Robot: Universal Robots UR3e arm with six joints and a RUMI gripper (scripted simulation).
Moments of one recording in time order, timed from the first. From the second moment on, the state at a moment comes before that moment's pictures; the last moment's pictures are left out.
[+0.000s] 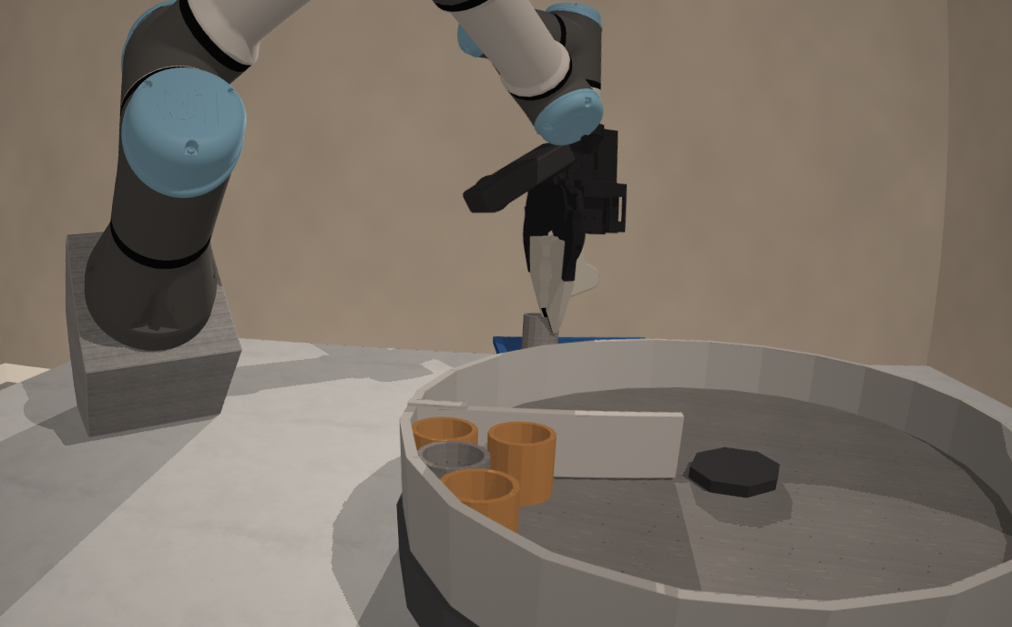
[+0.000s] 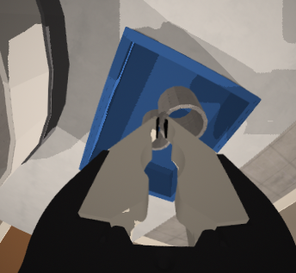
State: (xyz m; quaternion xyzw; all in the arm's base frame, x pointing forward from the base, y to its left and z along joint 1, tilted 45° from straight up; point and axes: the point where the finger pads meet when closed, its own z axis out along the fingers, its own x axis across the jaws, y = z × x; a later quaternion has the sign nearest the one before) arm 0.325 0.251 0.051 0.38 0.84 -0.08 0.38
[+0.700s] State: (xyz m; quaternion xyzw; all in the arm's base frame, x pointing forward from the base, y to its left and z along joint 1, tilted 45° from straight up) arm 0.341 0.239 0.032 0.38 0.84 -0.08 0.38
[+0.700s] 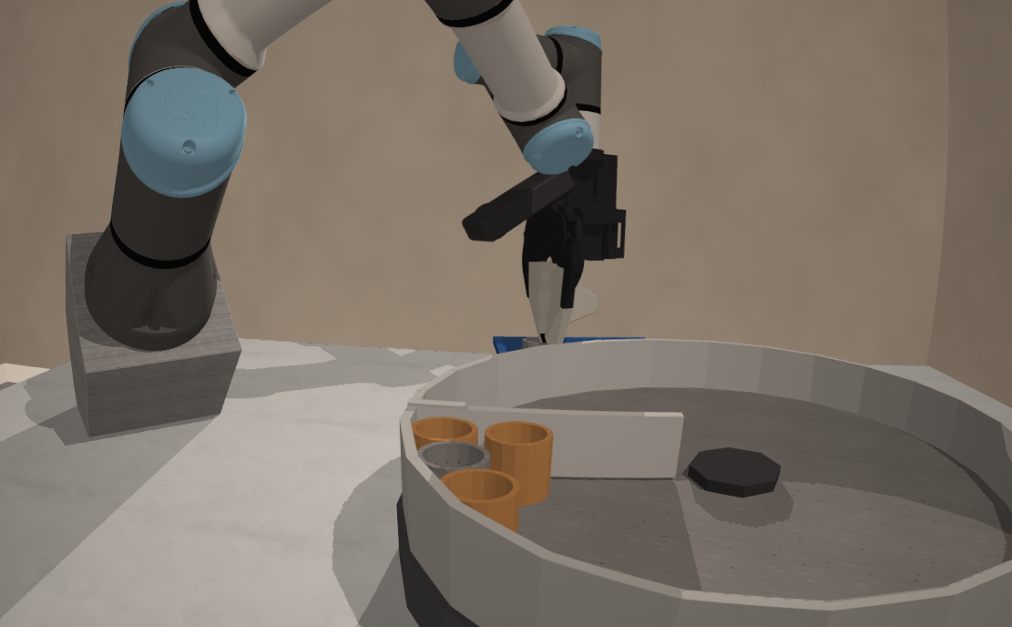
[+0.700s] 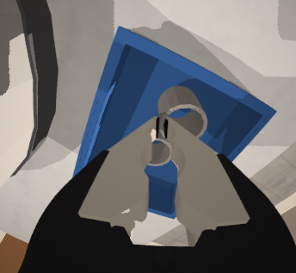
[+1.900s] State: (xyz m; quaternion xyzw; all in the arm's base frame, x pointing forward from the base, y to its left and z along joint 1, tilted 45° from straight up) arm 0.348 0.235 0.023 0.38 0.84 -0.08 0.38
